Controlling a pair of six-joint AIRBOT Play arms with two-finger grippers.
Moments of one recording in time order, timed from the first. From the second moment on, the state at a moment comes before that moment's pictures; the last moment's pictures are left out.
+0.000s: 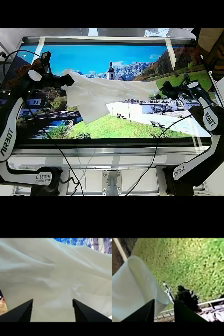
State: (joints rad) left arm 0.02 -1.49 1.28 1.05 -0.74 -1.26; right arm -0.29 -1.86 1.34 -0.83 0.75 1.47
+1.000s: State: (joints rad) left arm 0.02 -1.49 1.28 1.30 -0.96 -1.34; right arm -0.23 -1.93 1.41 -0.83 0.78 1.41
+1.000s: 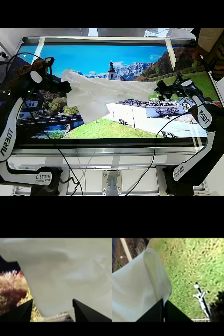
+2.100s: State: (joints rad) left arm 0.02 -1.67 1.20 1.27 -0.92 -1.52; right arm -0.23 -1.93 1.41 -0.83 0.80 1.41
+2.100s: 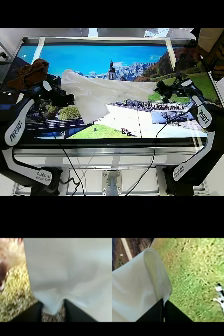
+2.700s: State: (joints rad) left arm 0.02 -1.55 1.41 1.26 -0.91 -1.46; right arm -0.23 -1.93 1.41 -0.85 0.80 1.38
